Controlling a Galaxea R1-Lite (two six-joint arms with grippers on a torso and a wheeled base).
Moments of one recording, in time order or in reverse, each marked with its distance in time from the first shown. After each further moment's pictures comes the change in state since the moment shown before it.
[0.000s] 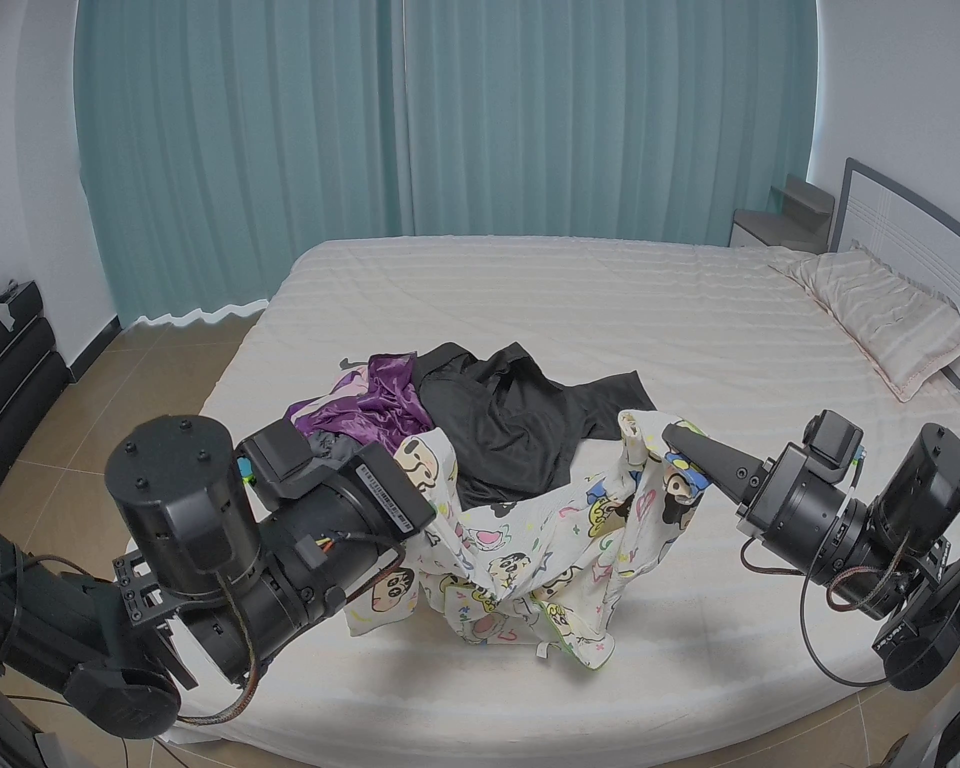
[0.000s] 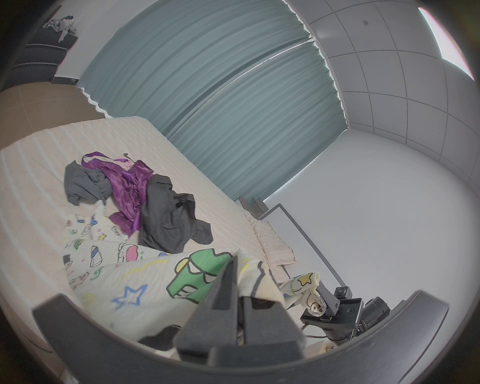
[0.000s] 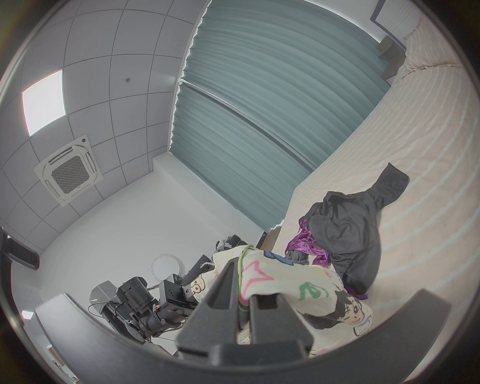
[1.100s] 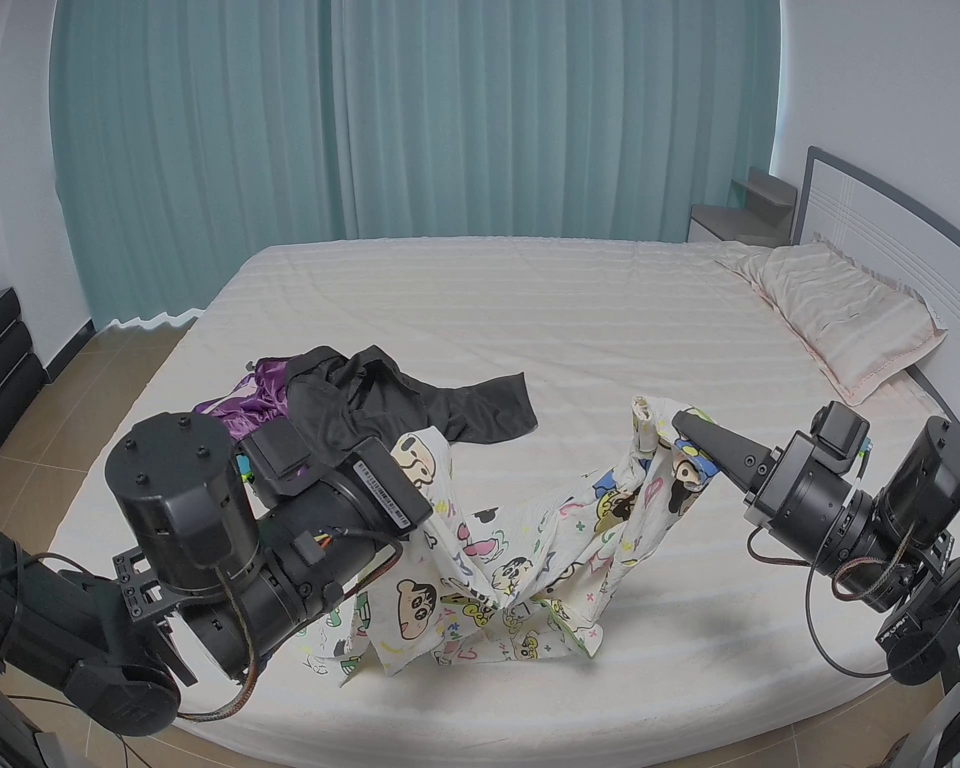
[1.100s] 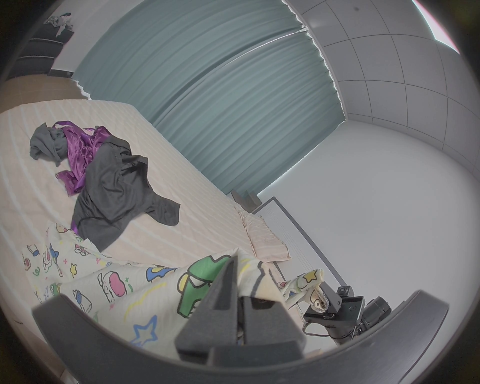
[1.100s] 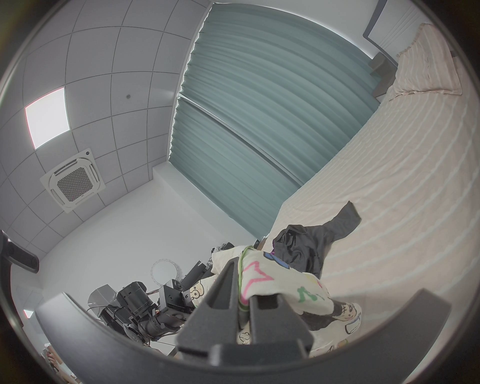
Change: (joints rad) left arm 0.010 0.002 -0.001 -0.003 -0.001 0.001; right arm -0.023 -0.007 -0.010 0.000 -0.001 -0.002
